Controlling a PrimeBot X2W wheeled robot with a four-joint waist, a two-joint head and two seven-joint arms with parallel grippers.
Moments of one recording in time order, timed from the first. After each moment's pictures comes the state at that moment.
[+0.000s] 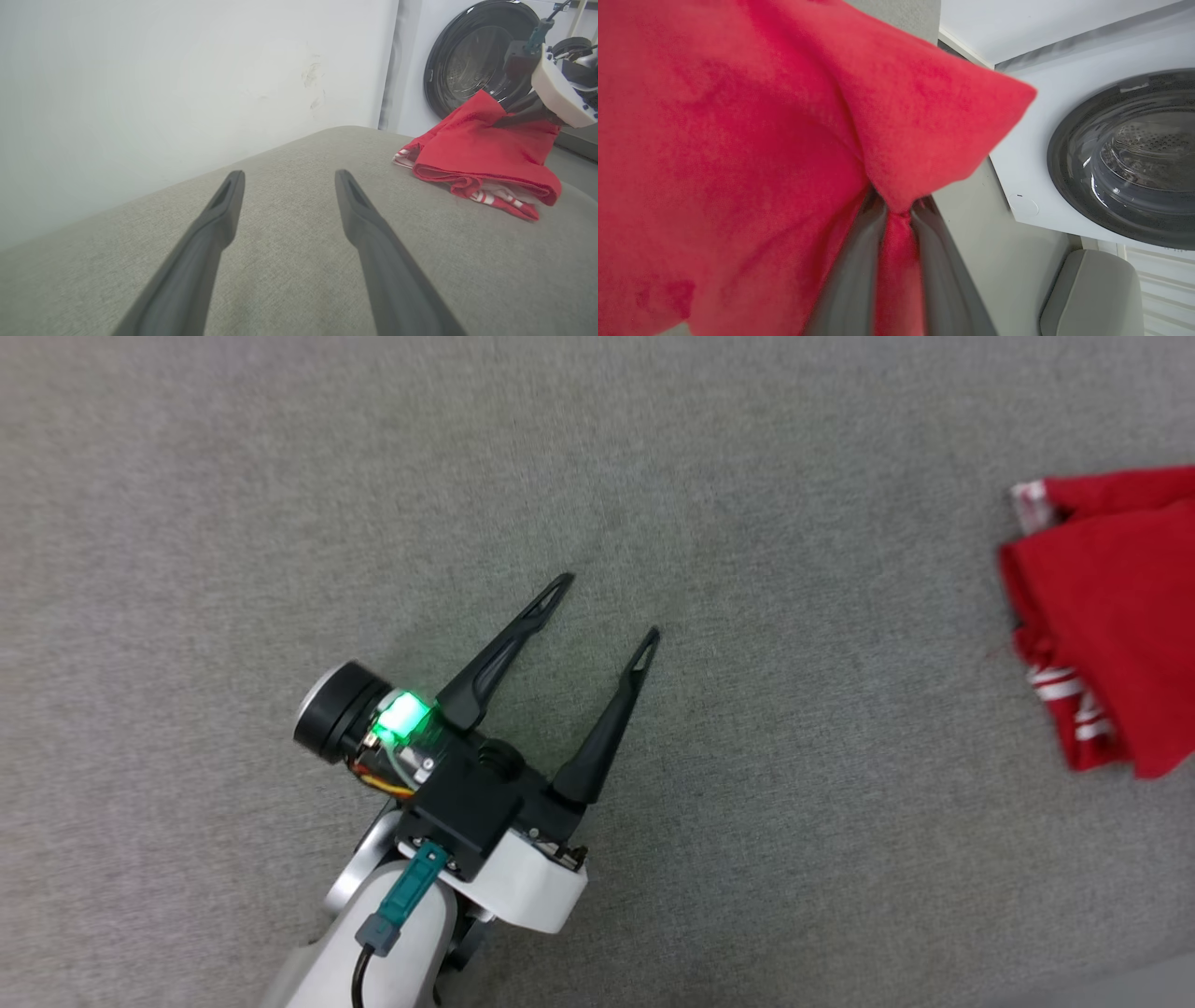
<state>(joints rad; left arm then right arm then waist) -0.33 0.16 -0.41 -0.10 0.00 -0.13 -0.26 -0.61 -0.83 0.28 0.52 0.23 0.13 0.26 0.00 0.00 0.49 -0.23</state>
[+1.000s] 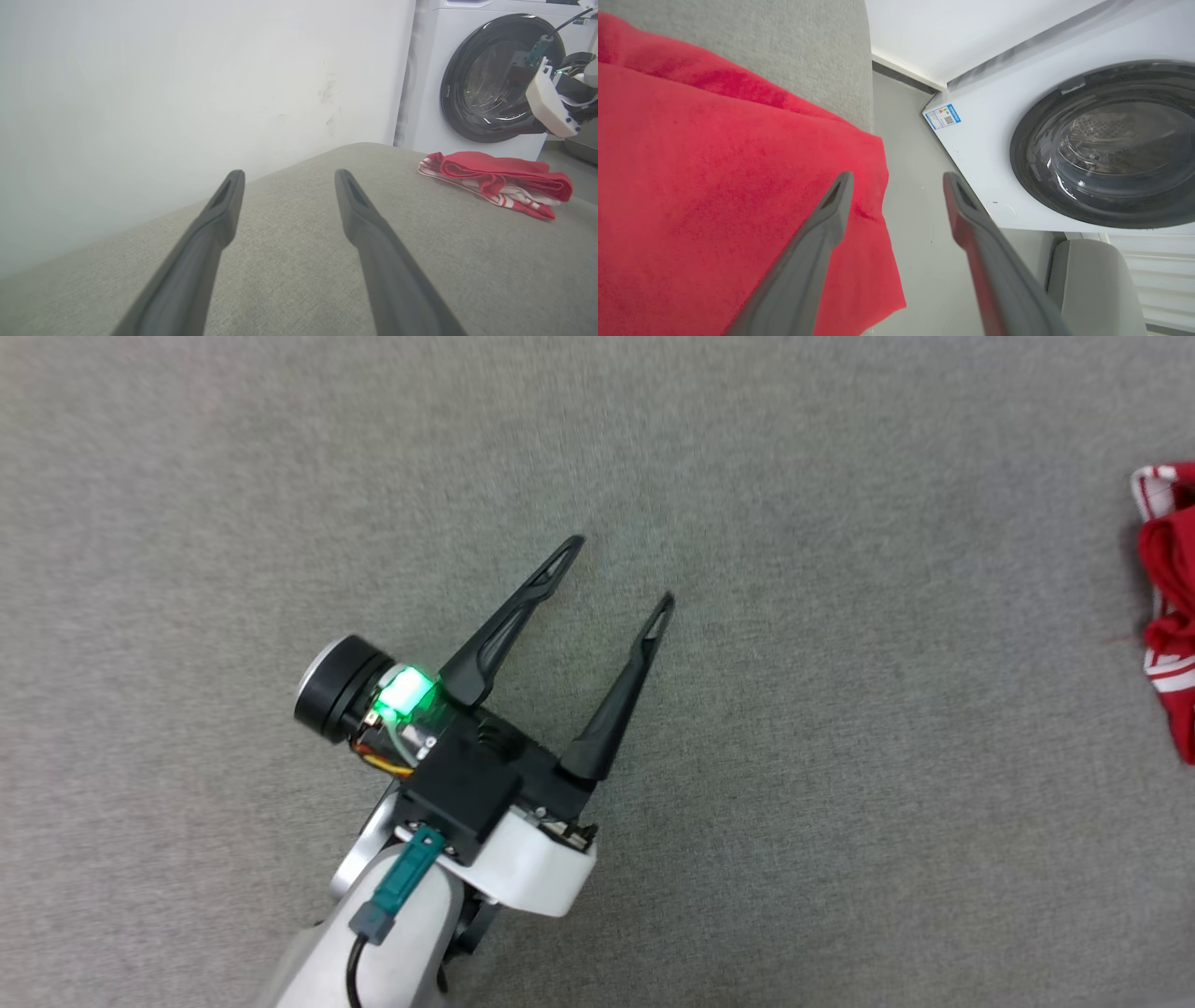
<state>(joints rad) -0.39 0.17 -0.44 -0.12 -0.04 -0.08 -0.26 -0.74 -0.74 0.04 0.77 0.02 0.13 0.10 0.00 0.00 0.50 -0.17</state>
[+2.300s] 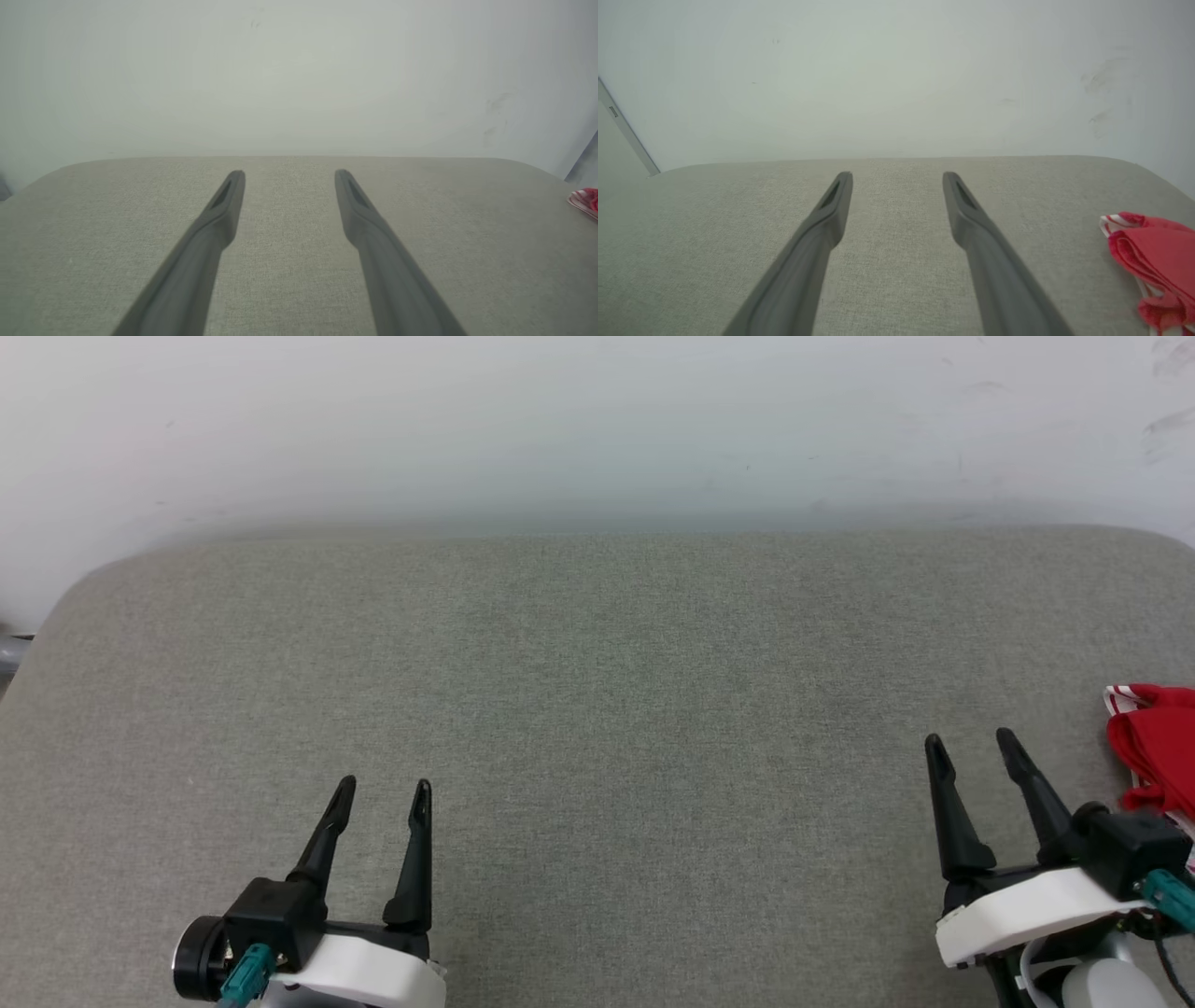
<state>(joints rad) 0.02 0.09 -0.09 0.05 -0.17 -0.07 -0.26 -0.08 -0.11 -0.01 0.14 0.22 0.13 -0.19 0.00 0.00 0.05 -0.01</state>
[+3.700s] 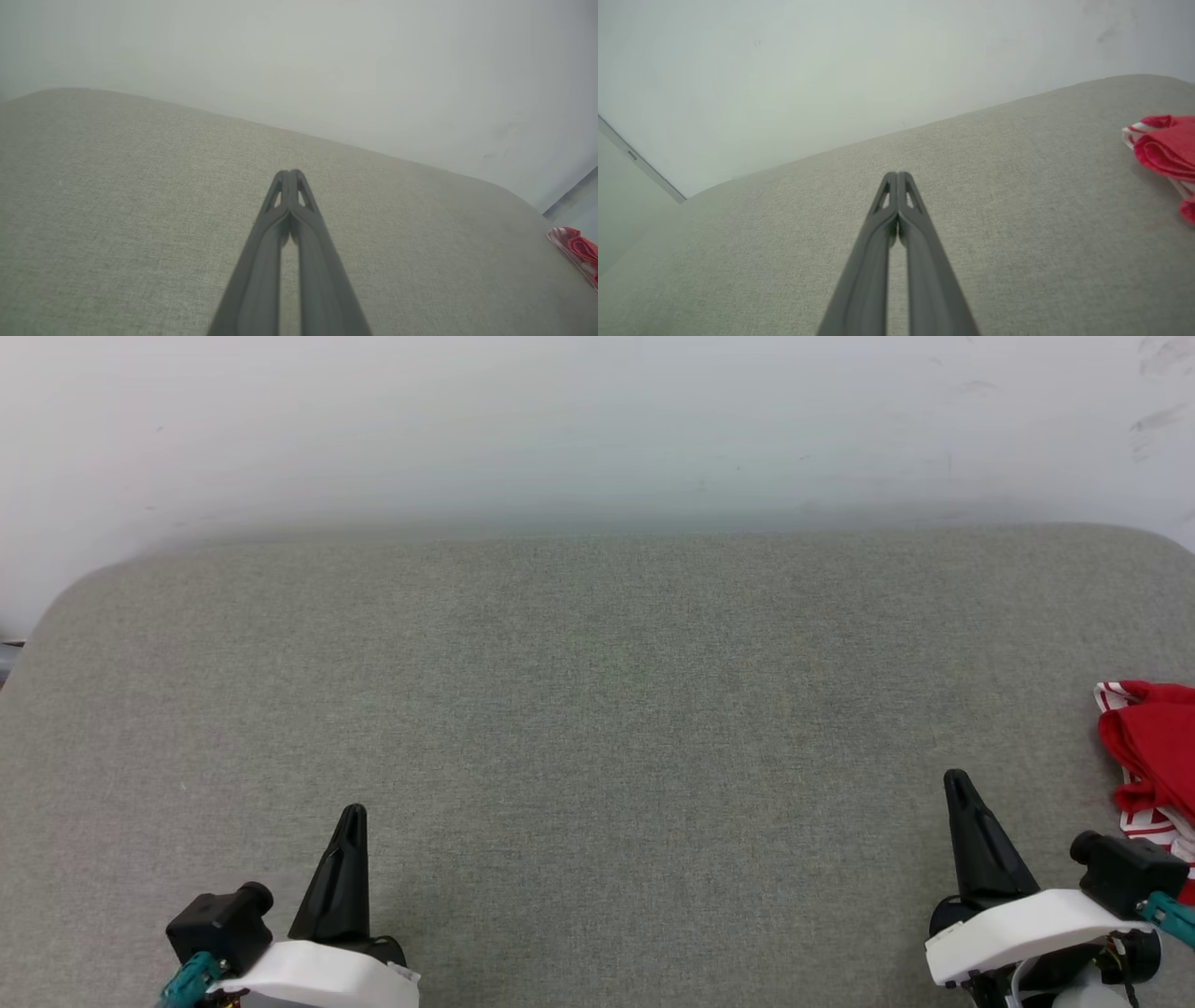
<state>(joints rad) 0.03 0.05 0.00 0.10 -0.36 -0.11 -0.21 -0.06 -0.07 -0.01 0.22 0.40 0.13 -0.18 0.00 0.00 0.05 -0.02</state>
